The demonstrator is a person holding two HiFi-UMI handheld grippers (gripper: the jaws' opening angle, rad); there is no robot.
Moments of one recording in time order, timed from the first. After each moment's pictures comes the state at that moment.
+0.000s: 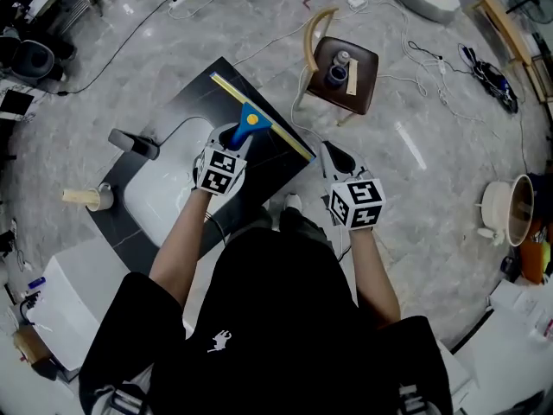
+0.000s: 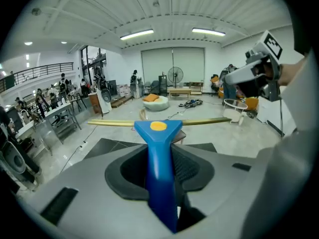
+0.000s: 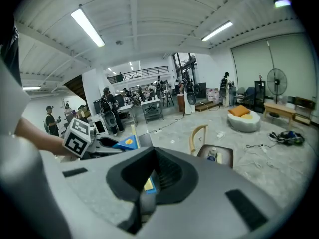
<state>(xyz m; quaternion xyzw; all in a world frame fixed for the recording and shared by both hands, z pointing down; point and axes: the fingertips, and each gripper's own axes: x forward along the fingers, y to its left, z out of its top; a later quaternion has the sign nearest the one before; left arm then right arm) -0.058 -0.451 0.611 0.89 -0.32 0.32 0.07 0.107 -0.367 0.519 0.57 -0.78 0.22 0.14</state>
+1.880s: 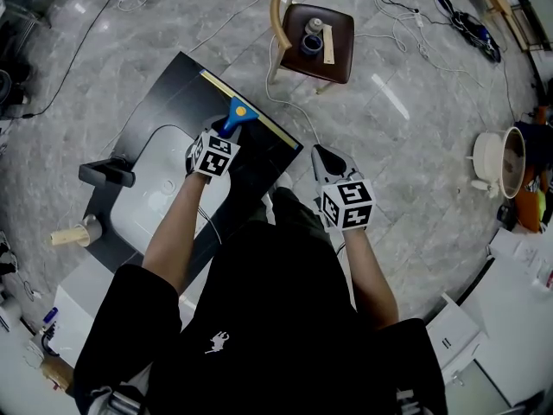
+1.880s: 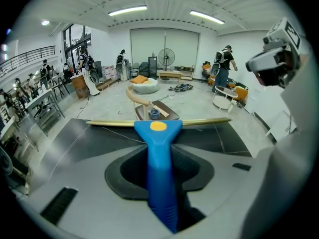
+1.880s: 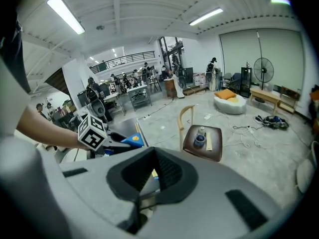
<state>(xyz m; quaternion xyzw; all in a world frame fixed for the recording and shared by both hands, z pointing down) -0.023 -0.489 0.731 0.88 -0.23 0.41 0.11 0.127 -0.360 0.592 0.60 -0.71 0.30 0.20</state>
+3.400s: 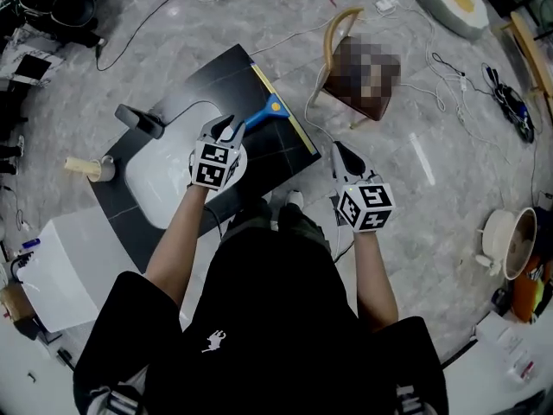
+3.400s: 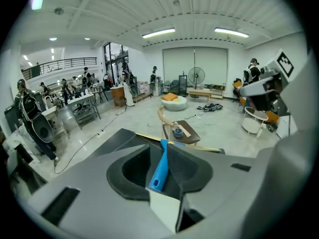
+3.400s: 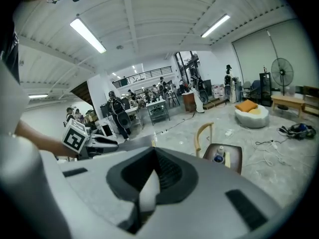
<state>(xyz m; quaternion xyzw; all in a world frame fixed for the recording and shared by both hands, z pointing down) -0.091 -0.451 0.601 0.84 -0.43 0.31 0.12 0.130 -0.367 0.533 0.53 -0.80 0.24 0.12</state>
